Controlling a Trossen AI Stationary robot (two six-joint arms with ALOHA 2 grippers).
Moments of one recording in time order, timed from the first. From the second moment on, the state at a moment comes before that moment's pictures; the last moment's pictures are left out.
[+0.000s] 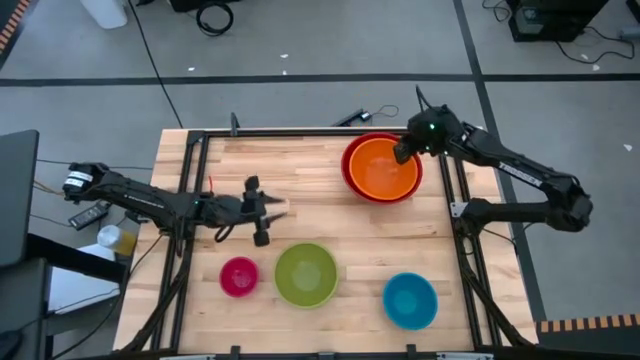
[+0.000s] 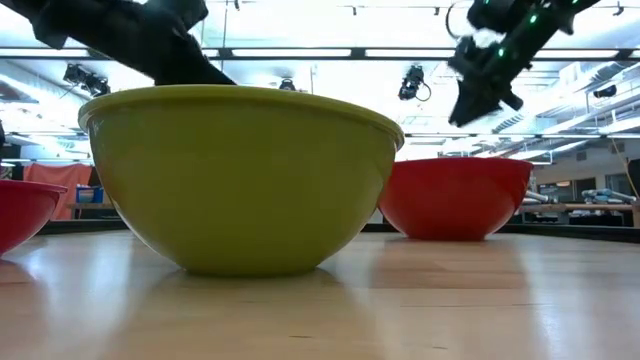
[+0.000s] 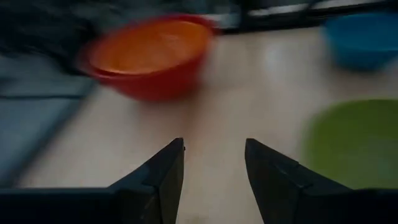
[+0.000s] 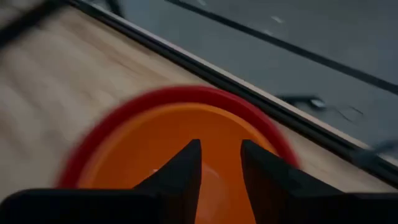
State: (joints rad) left arm -0.17 1.04 0.50 0.15 -0.38 0.00; right arm -0.67 1.02 0.90 -0.58 0.09 0.24
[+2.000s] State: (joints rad) left arm 0.02 1.37 0.98 -0.15 -0.27 0.10; right arm 0.02 1.37 0.89 -0.05 0.30 0.13
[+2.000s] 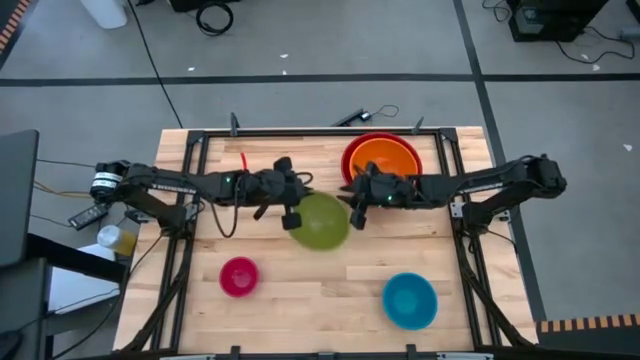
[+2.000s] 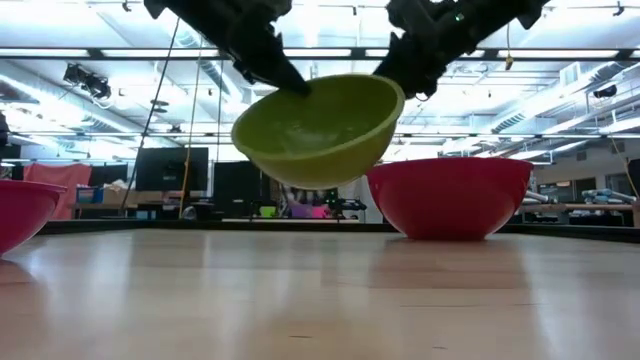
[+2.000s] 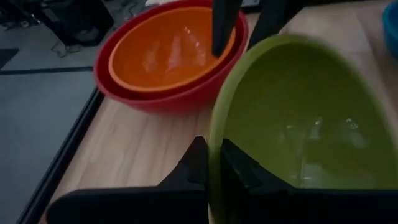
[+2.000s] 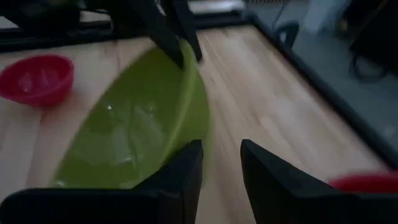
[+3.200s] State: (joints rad) left arm 0.00 1.38 0.98 -0.18 -0.40 0.18; right arm 0.04 1.57 0.90 0.25 0.56 -0.24
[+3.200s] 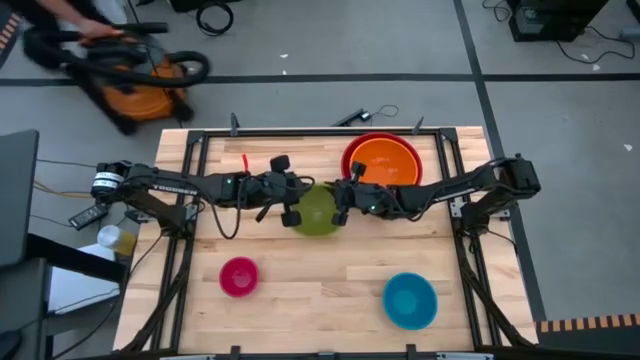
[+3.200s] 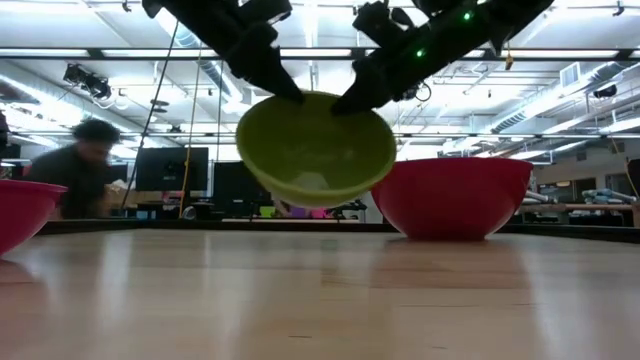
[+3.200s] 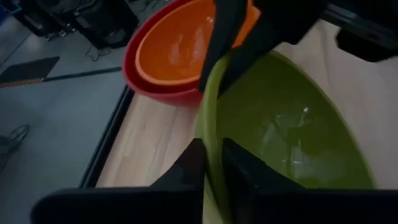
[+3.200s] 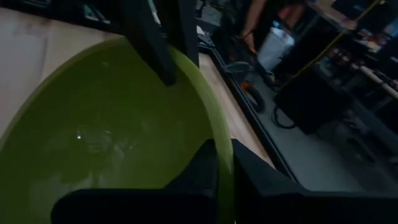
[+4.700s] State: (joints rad) left arm -0.15 1.35 0.97 -0.56 -0.48 -0.08; right arm -0.73 1.18 0.70 -0.48 0.21 0.27
